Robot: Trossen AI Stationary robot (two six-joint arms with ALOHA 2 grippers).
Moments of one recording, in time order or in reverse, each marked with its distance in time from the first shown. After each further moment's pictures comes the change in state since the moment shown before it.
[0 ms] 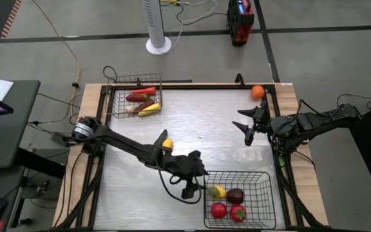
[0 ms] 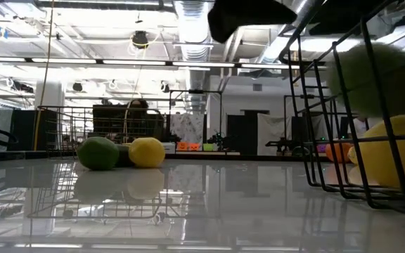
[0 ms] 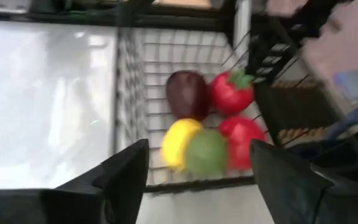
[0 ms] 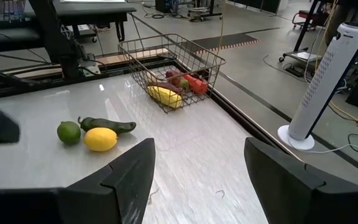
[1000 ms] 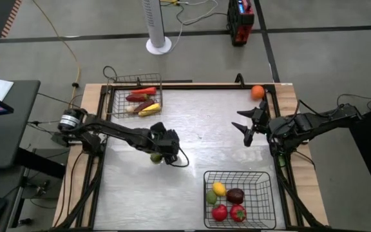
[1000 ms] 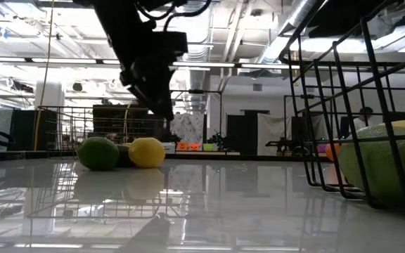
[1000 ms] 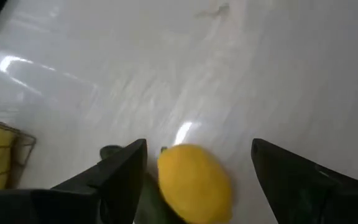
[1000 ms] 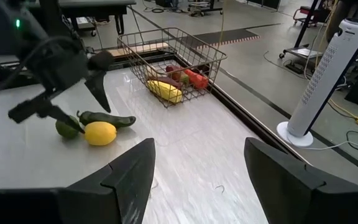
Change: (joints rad) left arm 0.166 -0.200 -0.303 -0.502 -0.439 -0.226; right arm 0.001 0.017 0.000 -0.012 -0.004 0.008
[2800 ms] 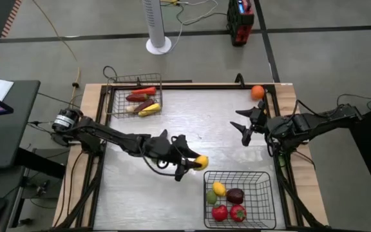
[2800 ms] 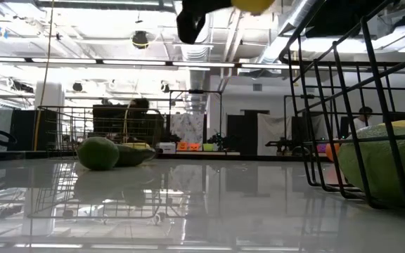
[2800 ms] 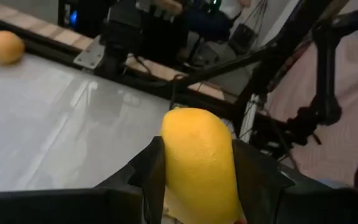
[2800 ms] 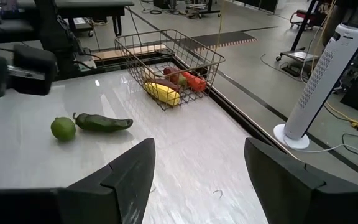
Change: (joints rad) left arm -0.091 -0.054 -0.064 0.926 0.346 0.005; right arm -0.015 0.024 0.000 0.036 0.000 -0.025
